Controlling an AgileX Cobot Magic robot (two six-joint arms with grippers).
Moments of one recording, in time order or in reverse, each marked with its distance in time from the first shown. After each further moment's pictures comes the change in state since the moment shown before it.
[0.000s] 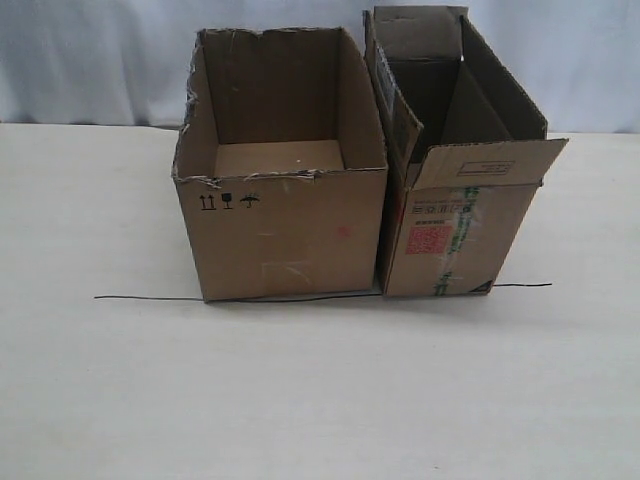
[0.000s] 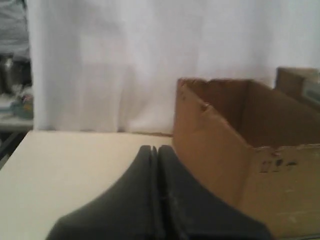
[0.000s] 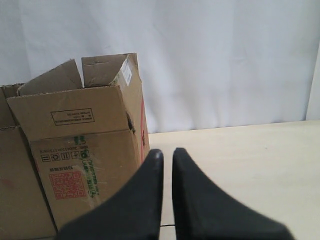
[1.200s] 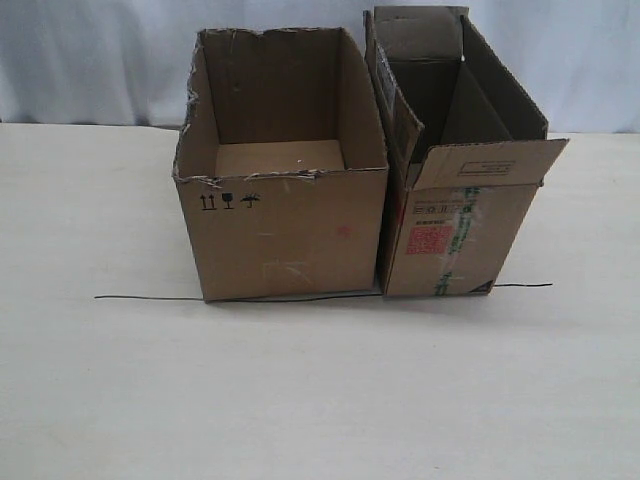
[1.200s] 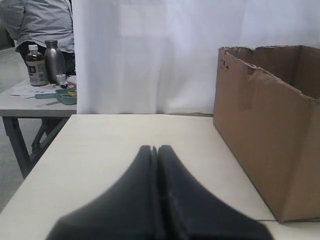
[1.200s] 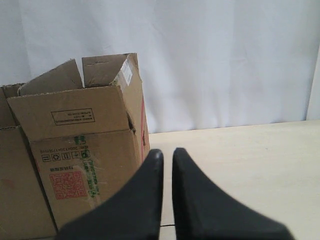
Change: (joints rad) left arm 0.000 -0.147 0.215 0.448 -0.095 -0.304; right arm 0.000 0.000 0.000 0.000 0.002 0.000
